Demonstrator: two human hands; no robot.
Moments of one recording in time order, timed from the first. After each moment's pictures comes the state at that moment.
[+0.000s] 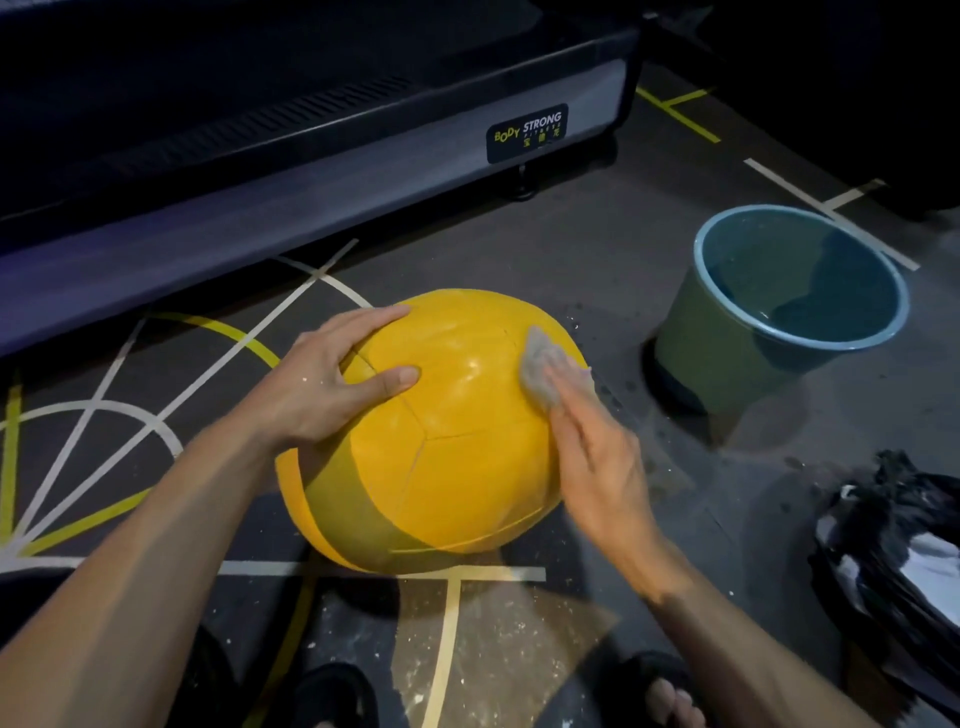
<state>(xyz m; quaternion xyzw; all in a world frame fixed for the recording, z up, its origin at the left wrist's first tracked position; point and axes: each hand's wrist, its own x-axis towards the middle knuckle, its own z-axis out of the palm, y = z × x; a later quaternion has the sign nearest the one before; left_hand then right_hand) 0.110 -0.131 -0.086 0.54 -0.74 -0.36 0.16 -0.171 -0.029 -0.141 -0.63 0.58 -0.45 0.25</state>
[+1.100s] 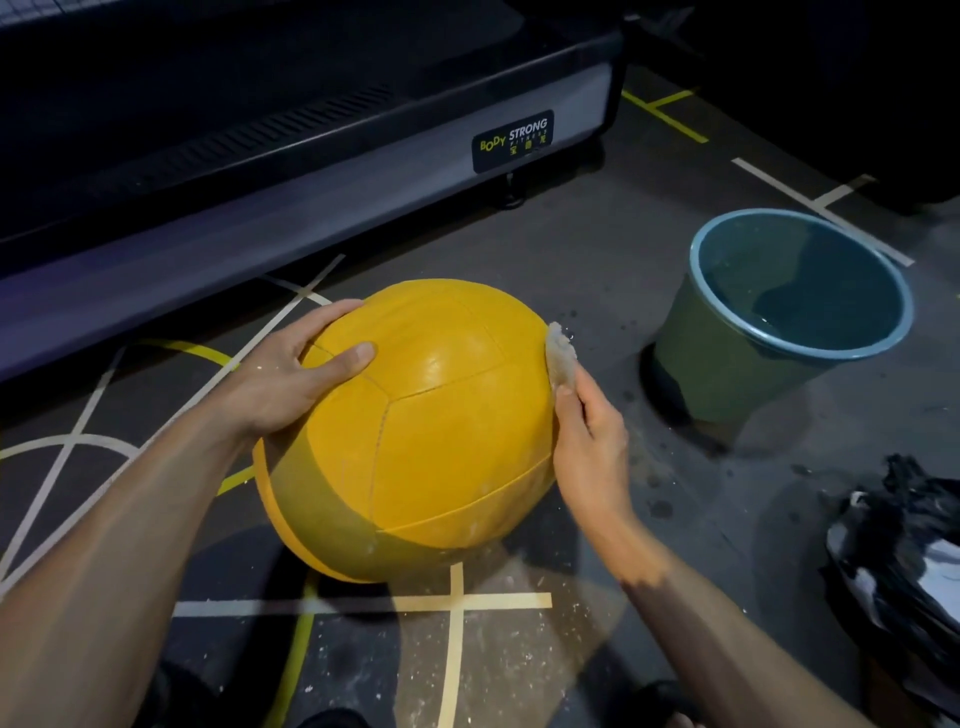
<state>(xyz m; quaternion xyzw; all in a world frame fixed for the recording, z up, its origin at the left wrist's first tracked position) 0.115 -0.166 -0.076 0.58 -0.64 -0.47 0.20 -0.160 -0.074 -0.163 -0.42 0.65 -0.52 0.36</state>
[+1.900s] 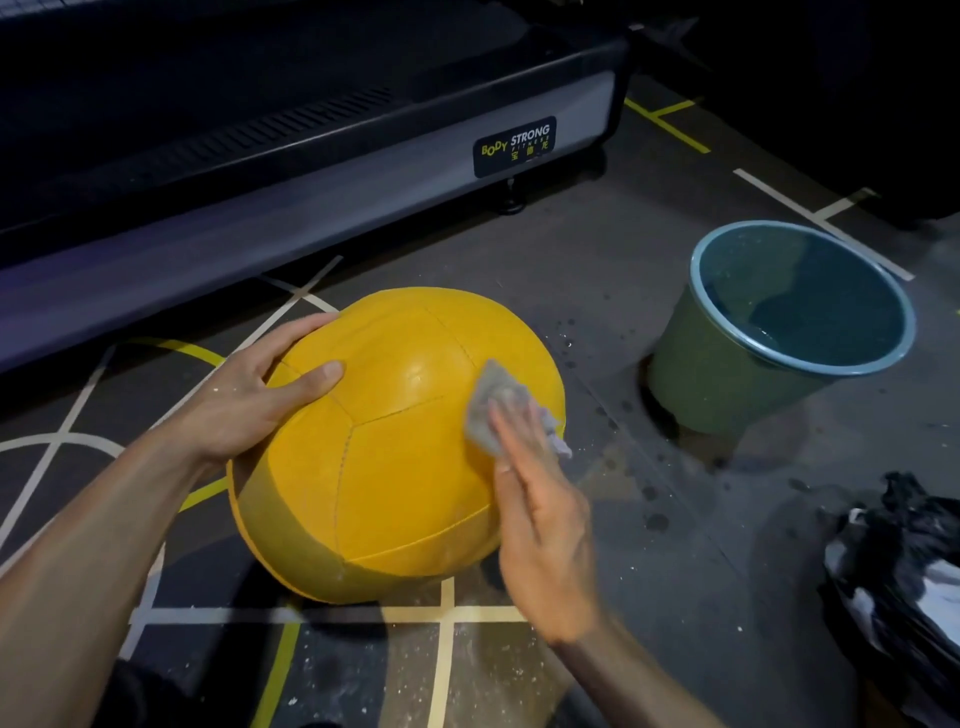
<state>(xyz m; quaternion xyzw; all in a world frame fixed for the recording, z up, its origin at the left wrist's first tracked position) 0.131 -0.155 -0.082 0.58 -0.61 -0.48 0.24 -0.120 -0.023 -0.139 -0.57 0.56 -0.52 0.31</state>
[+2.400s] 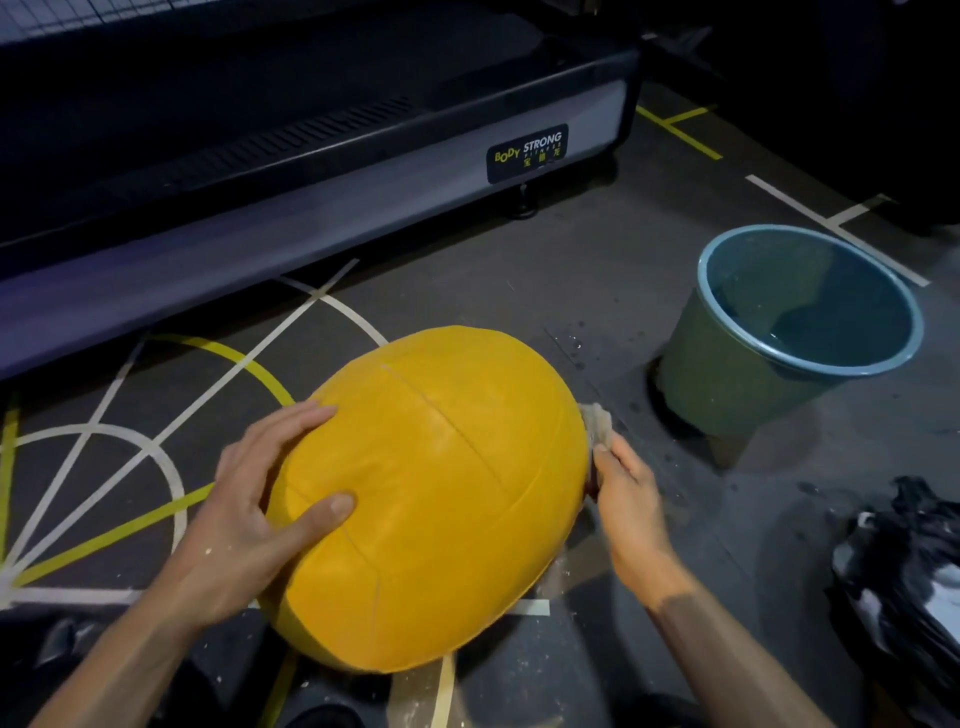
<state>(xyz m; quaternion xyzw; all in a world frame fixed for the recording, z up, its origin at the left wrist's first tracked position) 0.141 -0.043 -0.091 0.60 -0.66 -0.39 0.24 -0.191 -0.039 -0.176 -0.28 0.66 -0.50 0.49</state>
